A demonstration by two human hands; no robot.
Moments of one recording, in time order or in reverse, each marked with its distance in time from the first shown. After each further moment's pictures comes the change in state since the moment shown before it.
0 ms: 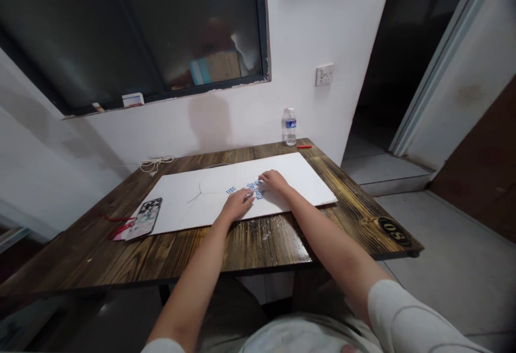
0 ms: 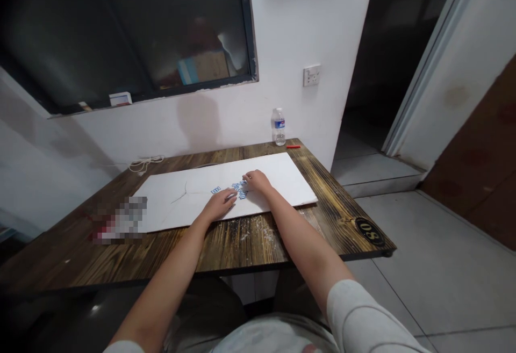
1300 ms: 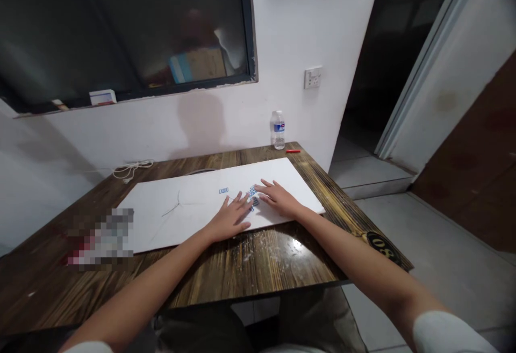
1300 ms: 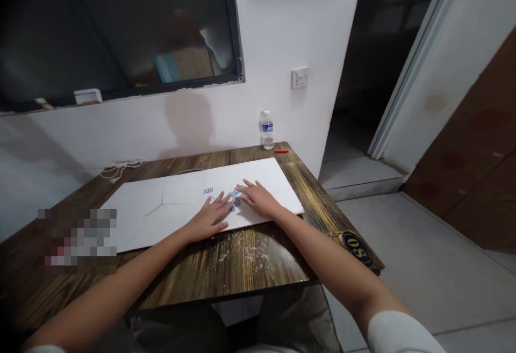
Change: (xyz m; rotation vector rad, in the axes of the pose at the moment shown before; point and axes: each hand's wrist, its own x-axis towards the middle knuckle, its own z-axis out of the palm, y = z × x) left_hand 0.010 0.020 -0.007 0.133 -0.308 0.315; right_hand -0.058 0.032 -0.046 -0.017 -0.111 -0.330
